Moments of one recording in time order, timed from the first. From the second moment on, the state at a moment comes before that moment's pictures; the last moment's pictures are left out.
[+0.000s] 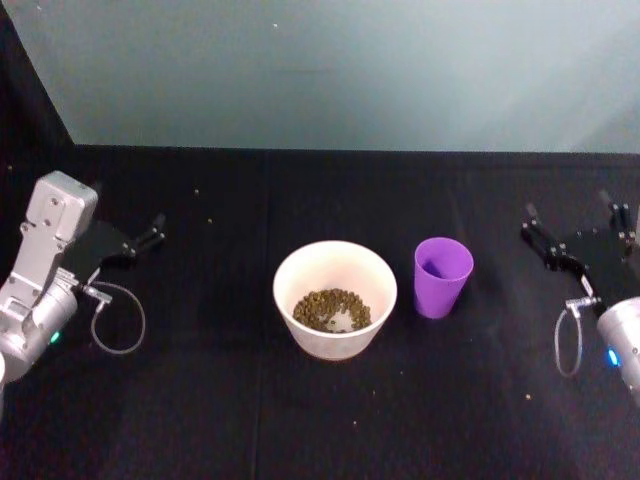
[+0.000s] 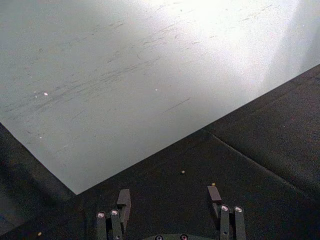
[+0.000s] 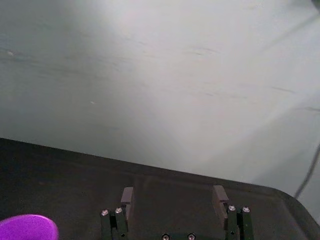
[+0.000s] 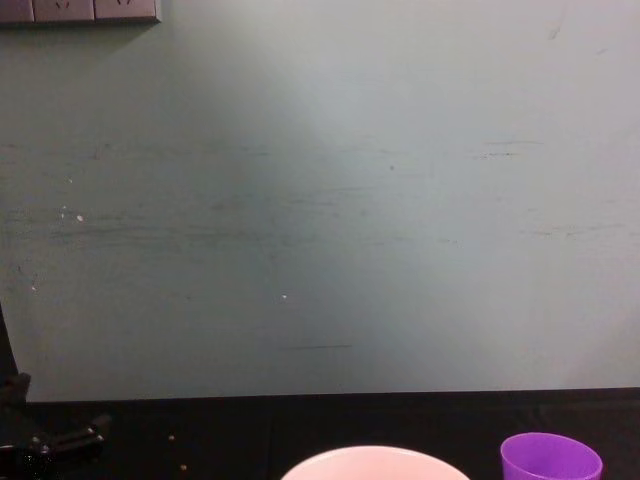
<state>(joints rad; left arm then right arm) -0.20 0.60 0.45 -1.41 -0.25 -0.12 0.03 0.00 0.30 -0.08 -1.54 0.10 -0.13 0.03</state>
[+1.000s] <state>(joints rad) -0.20 0.60 0.45 -1.41 -0.25 -0.12 0.03 0.01 0.28 -0.07 -1.51 0.08 -0.14 0.02</state>
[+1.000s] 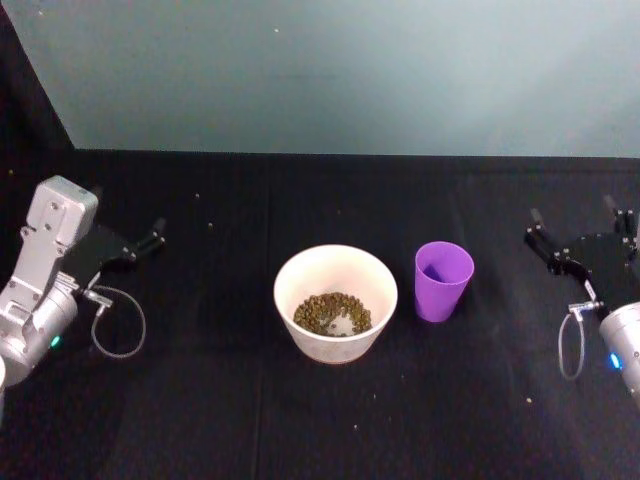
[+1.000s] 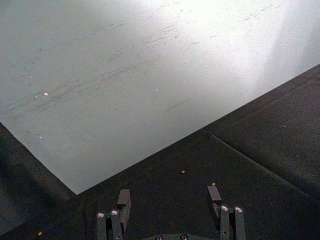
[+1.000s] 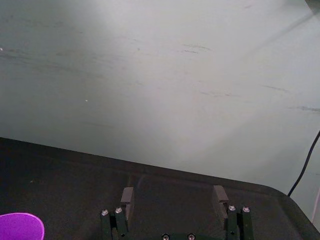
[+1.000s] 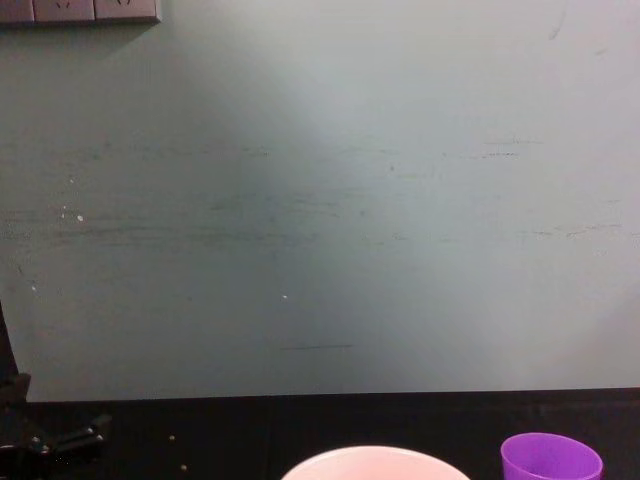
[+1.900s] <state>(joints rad) -0.20 0.60 0.45 -1.41 -0.25 -0.12 0.03 0.01 0.29 -0.07 -1.51 0.08 -0.14 0.02</state>
